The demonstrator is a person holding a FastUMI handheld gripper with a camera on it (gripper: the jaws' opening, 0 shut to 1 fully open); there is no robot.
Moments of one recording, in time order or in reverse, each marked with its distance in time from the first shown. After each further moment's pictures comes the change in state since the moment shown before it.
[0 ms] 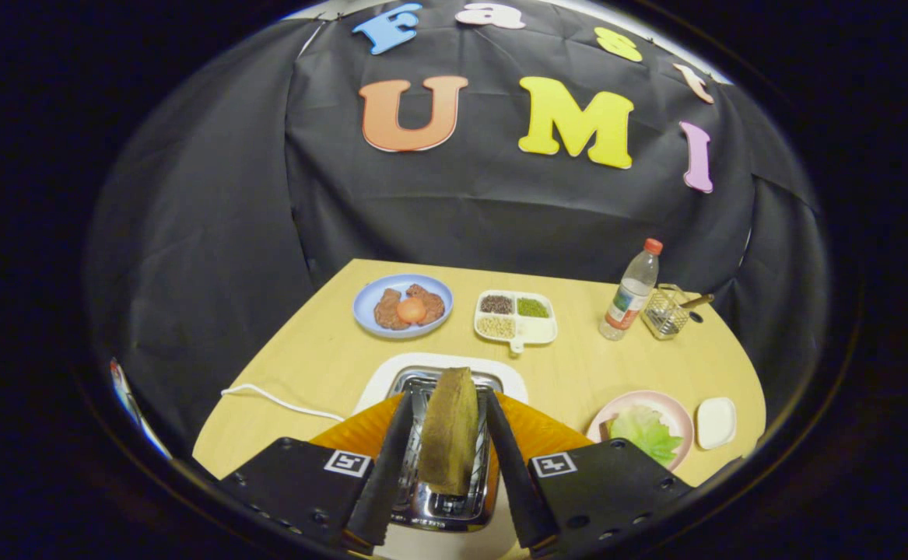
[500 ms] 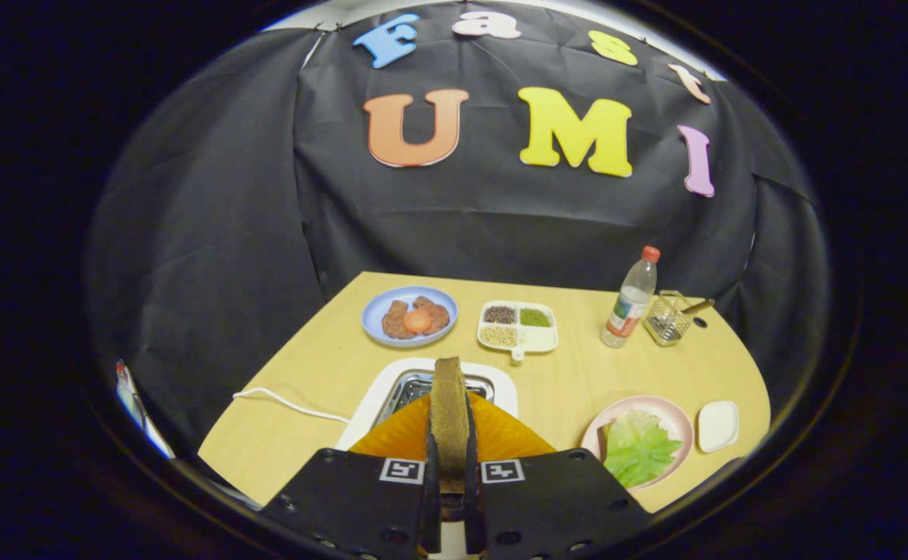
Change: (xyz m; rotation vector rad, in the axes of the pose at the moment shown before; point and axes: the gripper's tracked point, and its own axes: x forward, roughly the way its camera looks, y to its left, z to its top) arm -0.035 -0.010 0.026 -0.004 -0.139 0.050
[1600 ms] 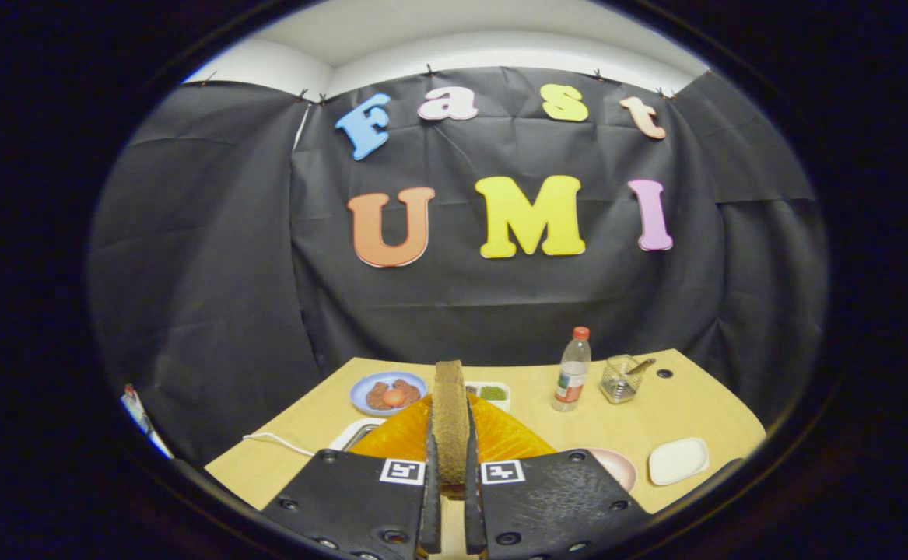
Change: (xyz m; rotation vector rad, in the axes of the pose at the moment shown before) arm -0.082 -0.110 0.044 0.099 -0.306 -0.011
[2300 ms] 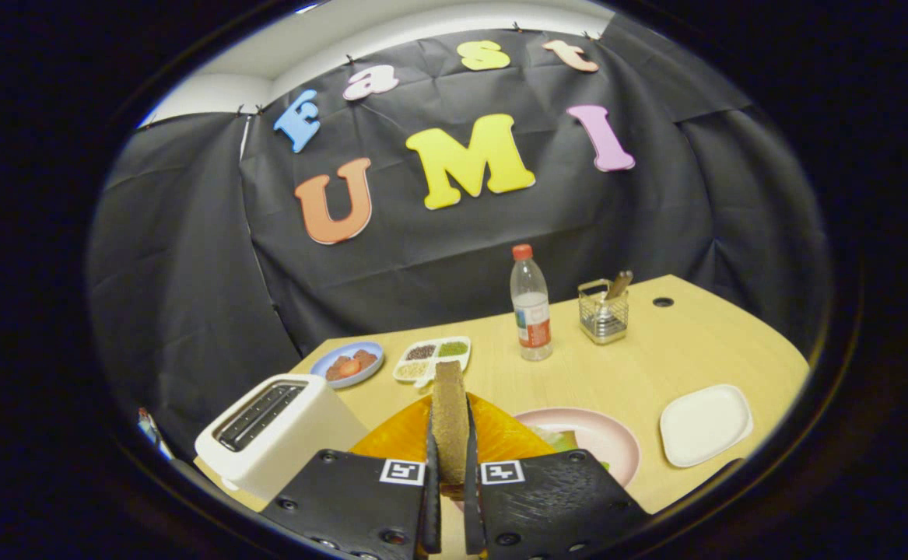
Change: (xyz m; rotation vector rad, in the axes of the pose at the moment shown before) arm 0.058 -0.112 -0.123 0.199 0.147 0.033
